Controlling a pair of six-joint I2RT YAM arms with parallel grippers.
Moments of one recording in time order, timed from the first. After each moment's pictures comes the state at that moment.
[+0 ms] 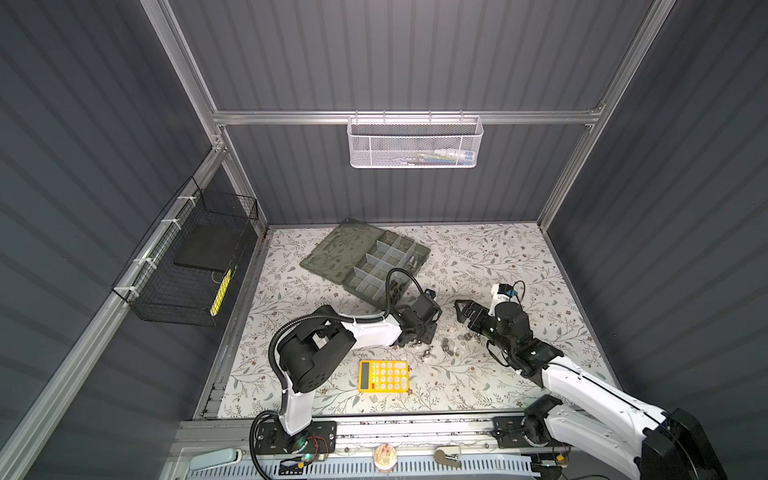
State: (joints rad) left arm -0.97 1.91 1.13 -0.18 -0.10 -0.39; right arm 0.50 0.96 0.39 0.09 0.09 0.80
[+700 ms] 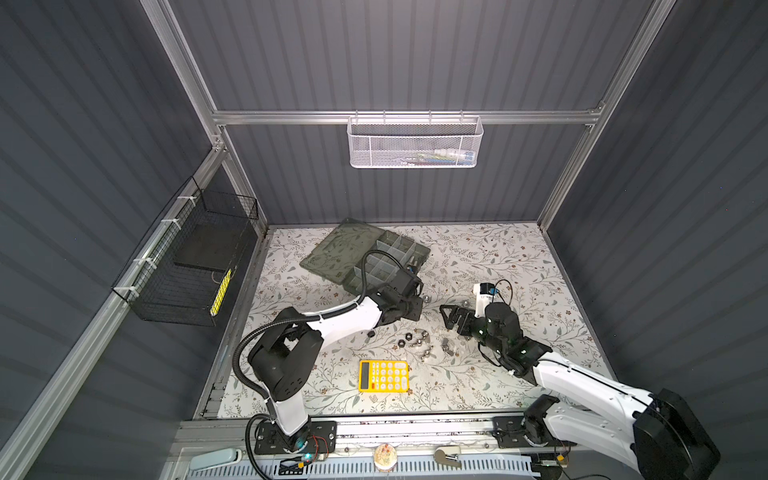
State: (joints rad) left arm -0.79 1.74 1.17 -0.28 -0.02 -0.39; right arm 0.61 1.07 0.42 0.20 0.03 0.67
